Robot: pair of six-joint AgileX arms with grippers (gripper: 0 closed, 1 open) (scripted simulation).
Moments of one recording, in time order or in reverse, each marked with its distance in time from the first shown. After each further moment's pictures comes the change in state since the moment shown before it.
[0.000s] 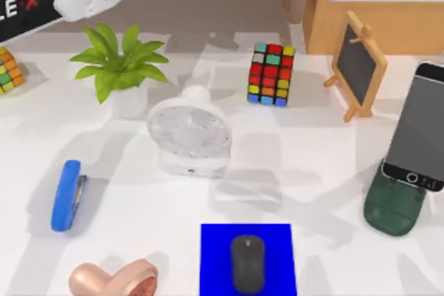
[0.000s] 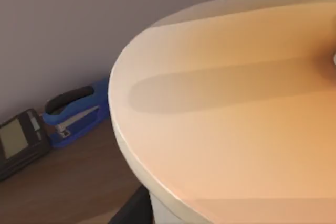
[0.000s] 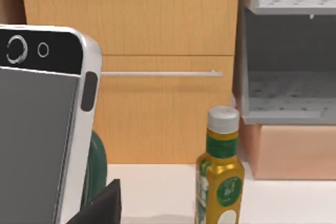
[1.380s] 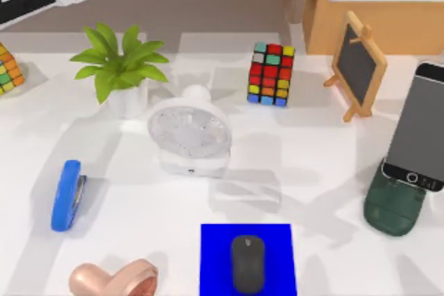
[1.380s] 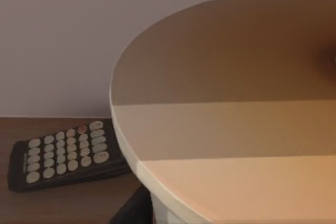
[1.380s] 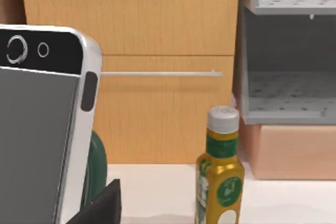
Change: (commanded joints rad) left arm 0.106 0.123 0.088 0.100 -0.121 -0.178; right arm 0.000 0.000 0.000 0.000 0.000 0.000
